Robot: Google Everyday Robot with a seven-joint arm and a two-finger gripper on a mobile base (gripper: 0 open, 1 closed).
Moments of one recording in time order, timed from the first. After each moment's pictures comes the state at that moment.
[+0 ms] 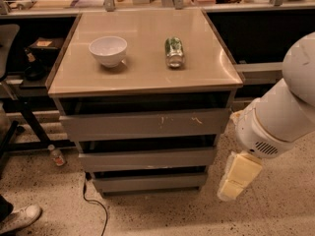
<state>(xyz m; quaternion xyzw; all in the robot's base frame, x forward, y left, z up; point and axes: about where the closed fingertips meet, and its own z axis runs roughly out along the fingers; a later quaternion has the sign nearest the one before) 0.386 -0.159 0.825 -0.56 0.81 0.05 0.14</state>
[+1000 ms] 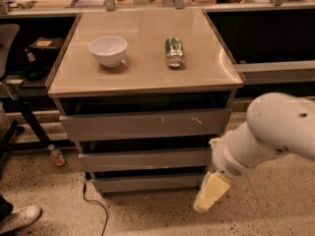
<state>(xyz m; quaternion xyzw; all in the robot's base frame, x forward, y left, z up) 0.399 -0.129 0.715 -0.55 0.81 0.12 0.15</state>
